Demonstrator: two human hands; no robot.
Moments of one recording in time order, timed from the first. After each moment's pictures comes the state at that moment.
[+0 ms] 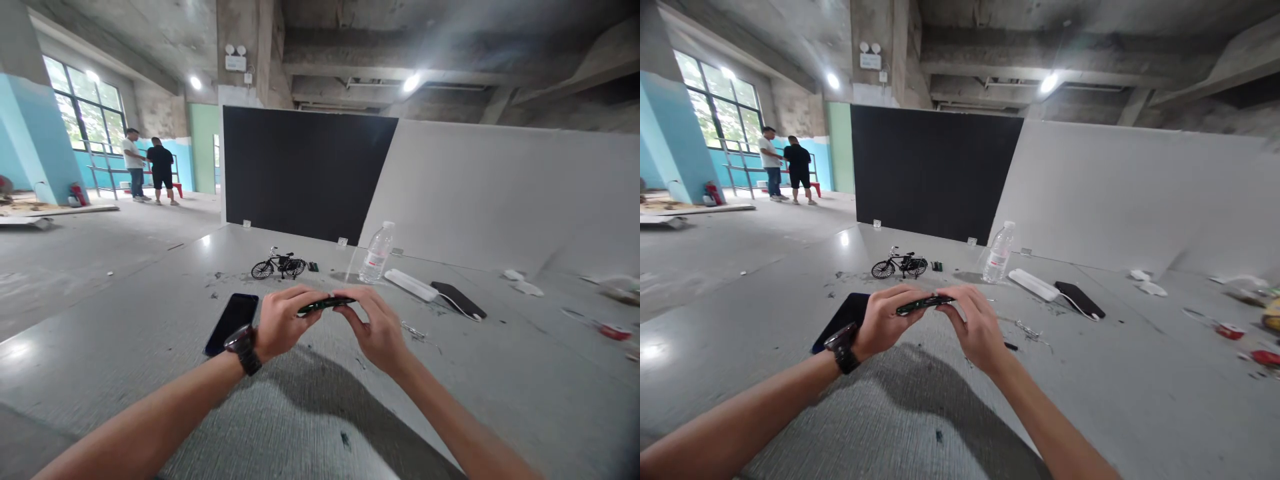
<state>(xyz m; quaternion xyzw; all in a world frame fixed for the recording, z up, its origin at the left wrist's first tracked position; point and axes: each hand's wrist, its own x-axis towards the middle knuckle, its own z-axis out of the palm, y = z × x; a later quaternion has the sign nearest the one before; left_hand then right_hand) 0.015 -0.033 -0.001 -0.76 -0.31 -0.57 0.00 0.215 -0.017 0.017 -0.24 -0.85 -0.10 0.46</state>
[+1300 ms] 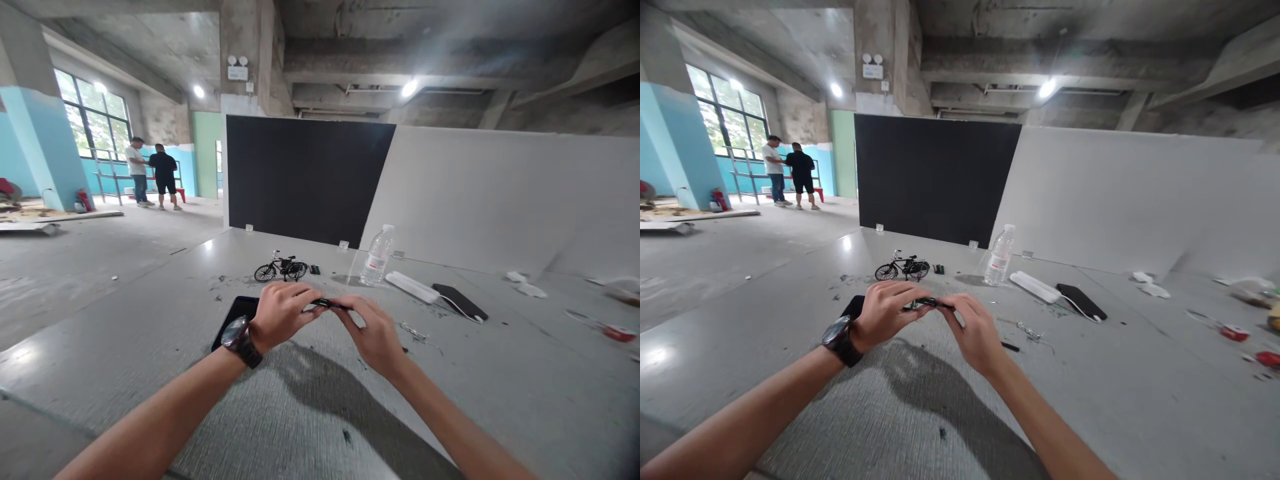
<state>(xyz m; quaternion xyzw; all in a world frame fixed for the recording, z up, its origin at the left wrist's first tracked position) 0.001 -0.027 0.012 -0.80 -0.33 -0.47 0.18 0.213 -0.017 0.008 -0.27 -0.85 -0.05 0.44</state>
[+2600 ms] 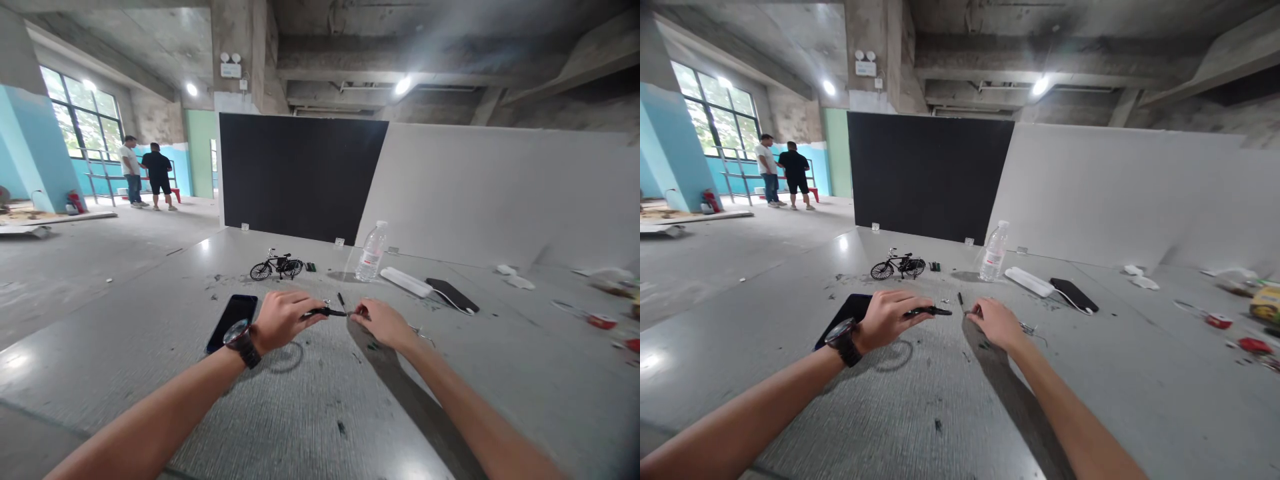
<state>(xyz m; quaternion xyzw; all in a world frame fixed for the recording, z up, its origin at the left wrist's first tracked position) 0.008 -0.022 -0.009 -0.83 -0.28 -0.47 0.11 0.291 0.049 -0.027 -0.55 -0.82 -0.01 0.15</state>
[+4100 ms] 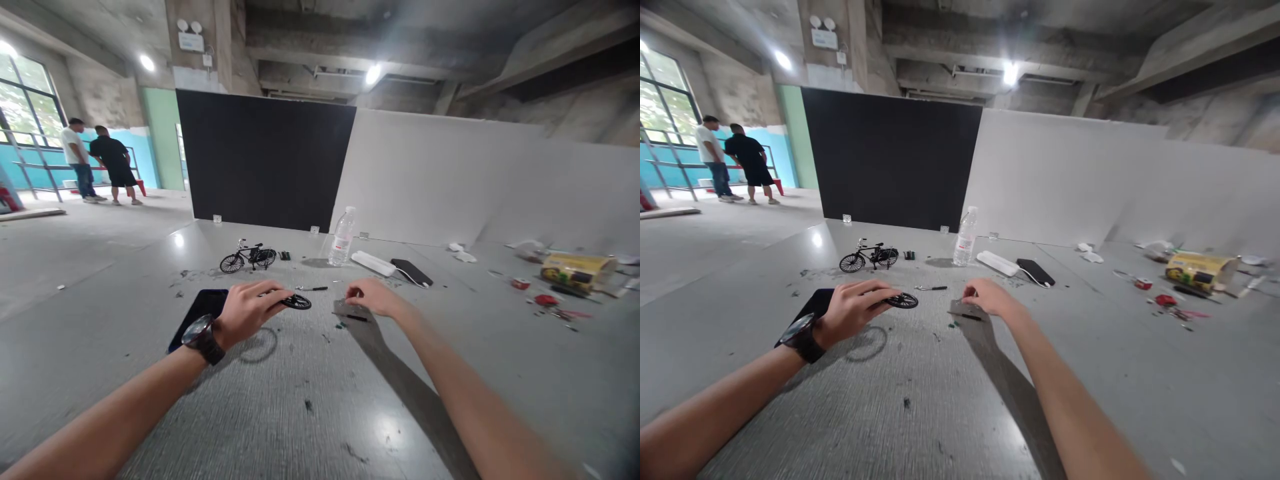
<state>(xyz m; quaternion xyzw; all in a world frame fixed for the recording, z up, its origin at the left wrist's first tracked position) 0.000 -0.028 -0.010 -0.84 -0.27 -0.43 0.19 0.339 0.055 0.001 -0.55 -0.83 0.11 0.08</state>
